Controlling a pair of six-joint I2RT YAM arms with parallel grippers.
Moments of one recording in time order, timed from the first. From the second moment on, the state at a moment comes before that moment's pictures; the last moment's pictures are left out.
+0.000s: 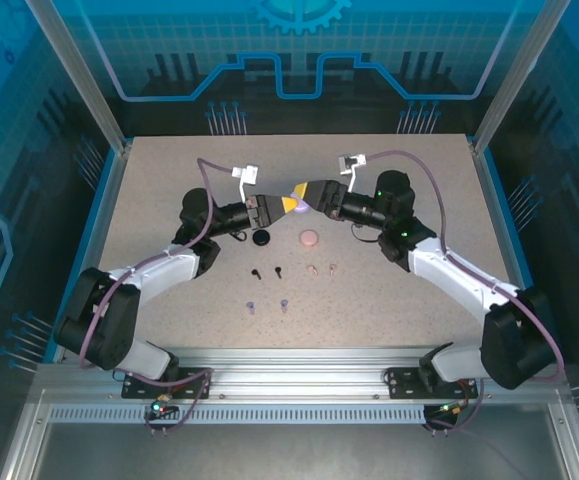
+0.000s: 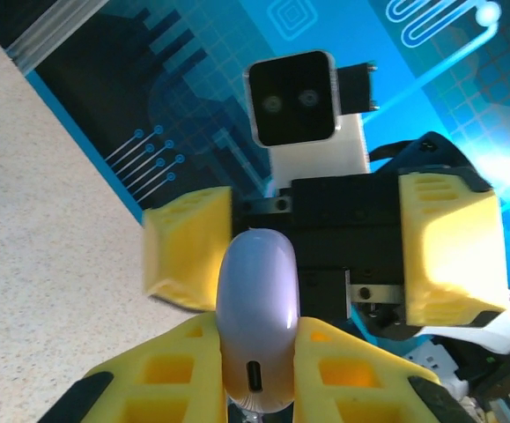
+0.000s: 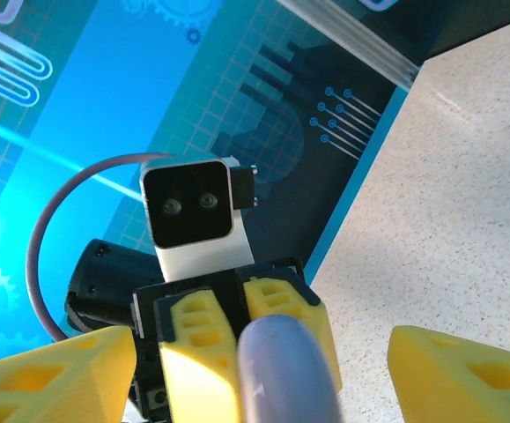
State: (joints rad) left arm -0.37 1.47 0.76 0.88 0.88 -1.06; right arm 0.47 1.34 0.92 0.36 -0.65 0.97
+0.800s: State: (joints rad) left arm -0.38 1.32 0.75 0.49 0.79 -0.74; right arm 0.61 1.22 1.01 -0.25 -0.29 0.46
